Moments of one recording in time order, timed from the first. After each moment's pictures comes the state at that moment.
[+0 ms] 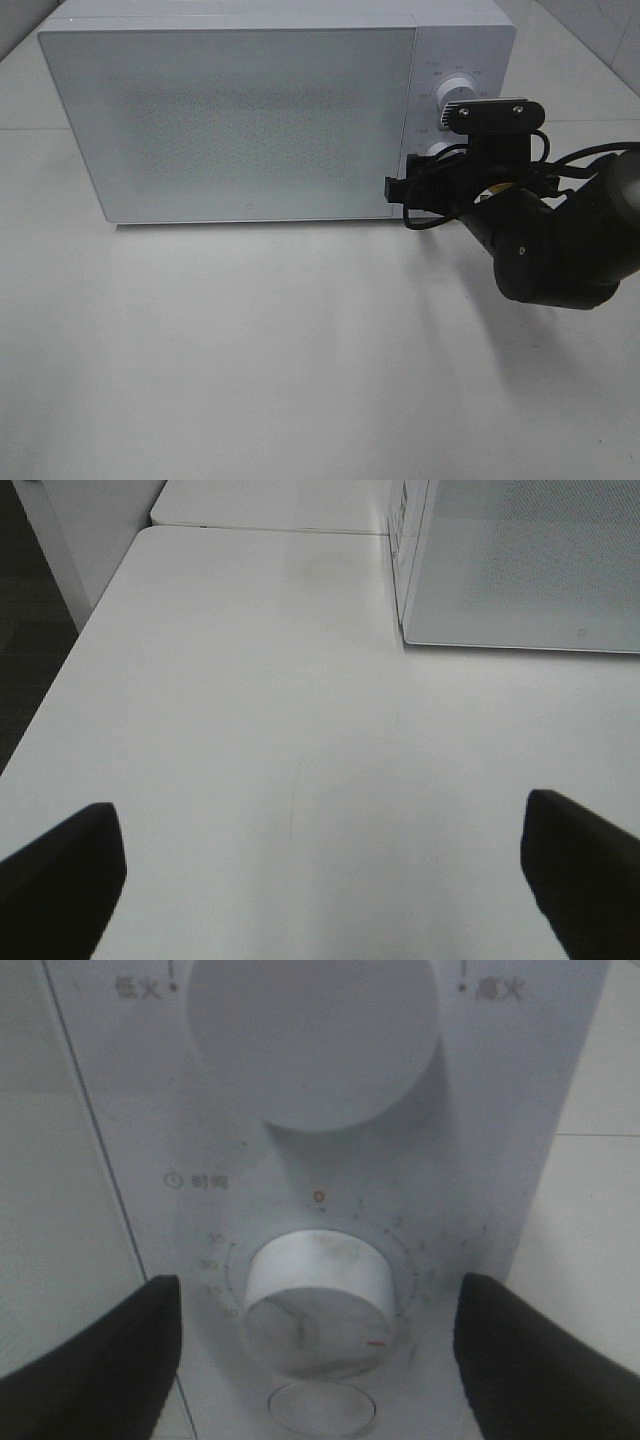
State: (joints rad) left arm 0.05 0.00 -0.50 -0.05 1.04 0.01; right arm 0.48 1.98 -0.69 0.52 -1.03 -0.19
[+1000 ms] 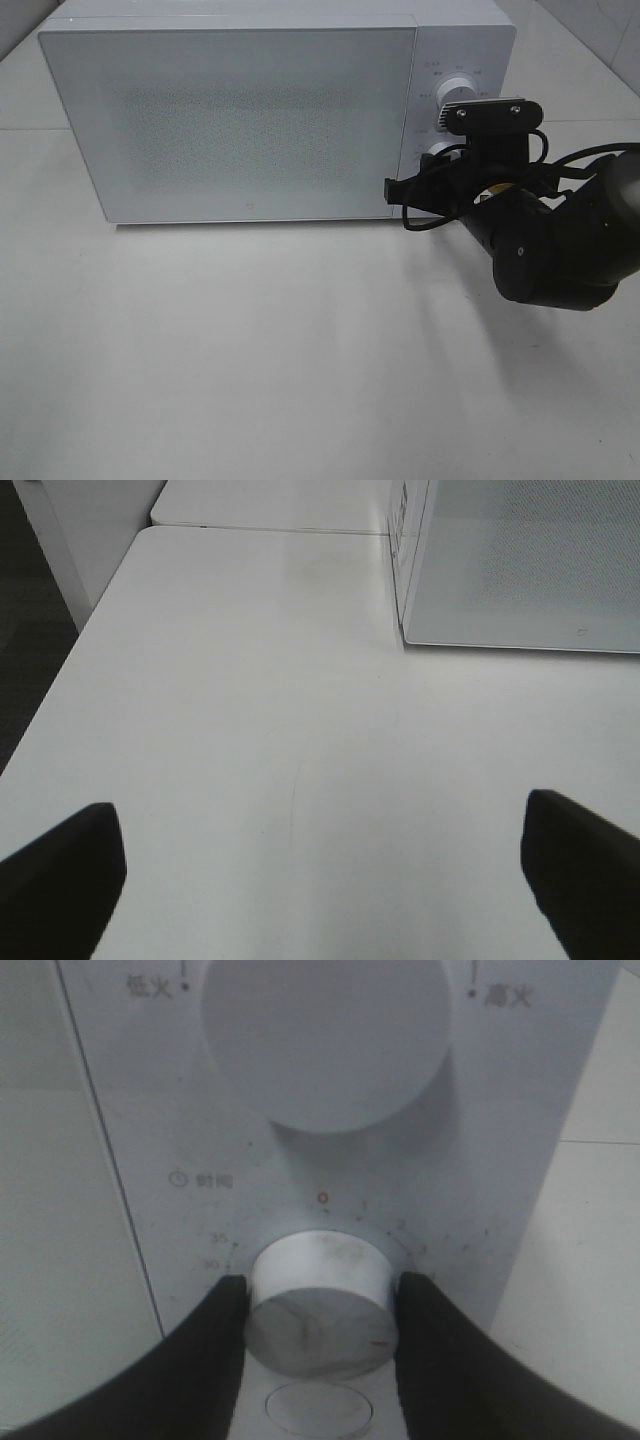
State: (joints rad) left arm 0.05 0.00 -0.50 -0.05 1.04 0.01; right arm 0.48 1.98 -0.69 0.53 -1.04 -0.21
